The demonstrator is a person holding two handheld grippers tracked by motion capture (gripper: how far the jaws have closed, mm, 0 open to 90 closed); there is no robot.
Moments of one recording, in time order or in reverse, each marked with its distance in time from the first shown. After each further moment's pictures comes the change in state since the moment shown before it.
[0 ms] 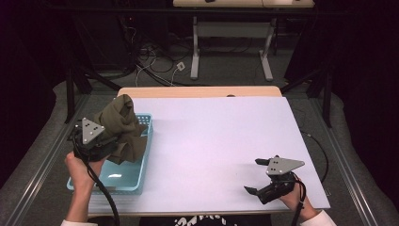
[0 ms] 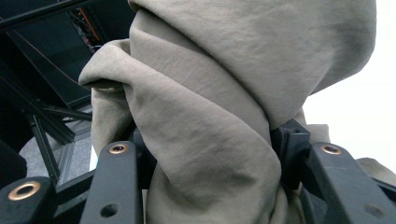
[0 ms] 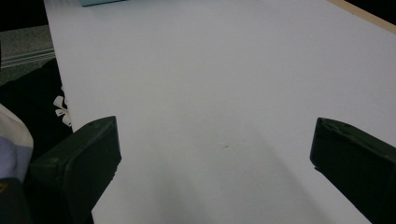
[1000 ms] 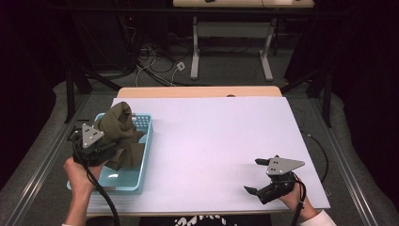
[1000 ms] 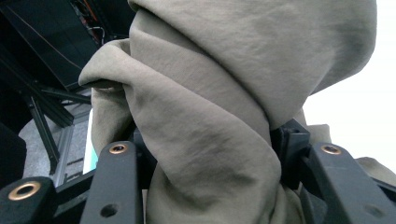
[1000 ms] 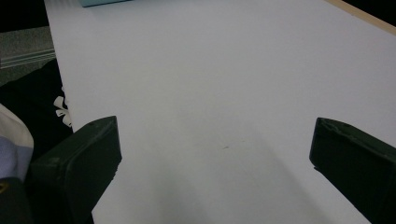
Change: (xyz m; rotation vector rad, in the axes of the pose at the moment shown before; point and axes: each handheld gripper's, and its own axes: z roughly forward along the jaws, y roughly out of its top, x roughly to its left) left arm 0.004 -0.019 0.004 0.059 0.004 -0.017; right arm 0.000 0.000 0.000 -0.003 0.000 -0.002
